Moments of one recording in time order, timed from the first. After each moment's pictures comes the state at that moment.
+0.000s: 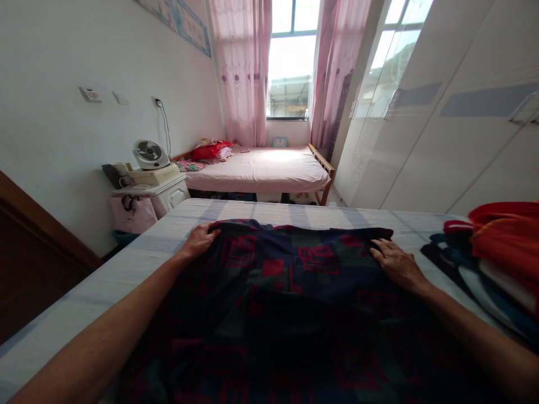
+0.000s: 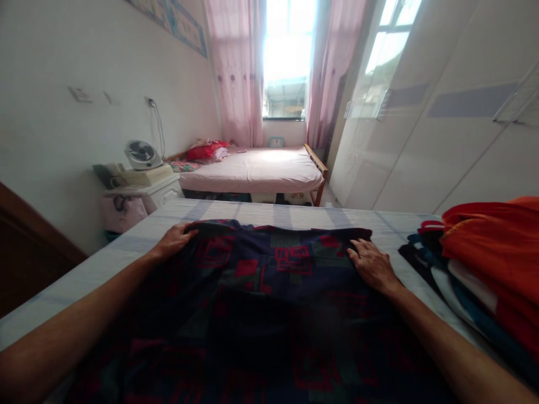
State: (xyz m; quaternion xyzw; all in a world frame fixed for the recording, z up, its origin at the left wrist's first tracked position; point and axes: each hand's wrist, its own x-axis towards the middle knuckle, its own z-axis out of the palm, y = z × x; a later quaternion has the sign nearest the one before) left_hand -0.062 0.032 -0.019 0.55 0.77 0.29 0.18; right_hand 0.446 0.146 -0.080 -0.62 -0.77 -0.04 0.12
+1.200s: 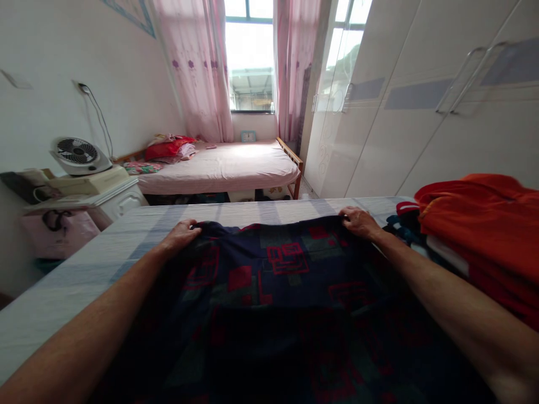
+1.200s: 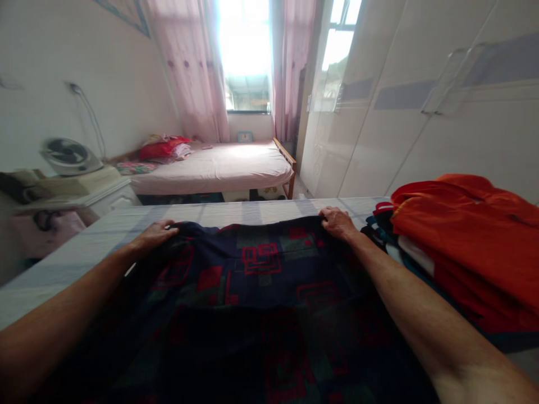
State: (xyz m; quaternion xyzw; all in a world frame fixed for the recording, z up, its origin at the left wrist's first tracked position) left_hand -0.038 0.110 -0.018 0.53 0.78 0.27 0.21; right_hand 0.452 0.213 -0.039 -0.60 -0.79 -0.07 0.08
